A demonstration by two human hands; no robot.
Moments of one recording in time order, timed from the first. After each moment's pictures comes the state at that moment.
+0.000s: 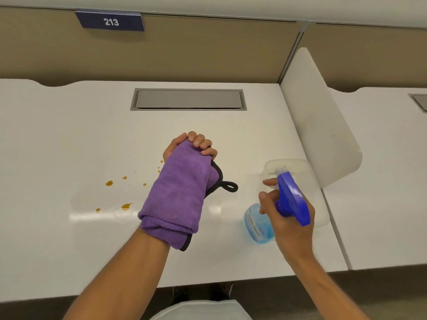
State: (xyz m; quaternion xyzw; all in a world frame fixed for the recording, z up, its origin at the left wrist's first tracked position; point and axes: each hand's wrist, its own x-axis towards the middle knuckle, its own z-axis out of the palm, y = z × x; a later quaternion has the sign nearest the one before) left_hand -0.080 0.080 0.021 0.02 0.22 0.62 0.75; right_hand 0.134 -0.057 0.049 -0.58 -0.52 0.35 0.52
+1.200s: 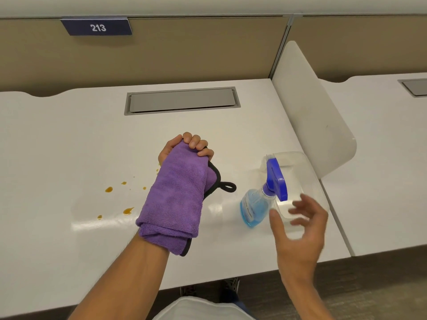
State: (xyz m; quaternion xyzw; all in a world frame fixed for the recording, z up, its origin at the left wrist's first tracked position) left_hand -0.084 0.070 0.031 0.07 0.18 0.60 0.77; right_hand 0.132 -0.106 0.021 -0.65 -0.45 0.22 0.56
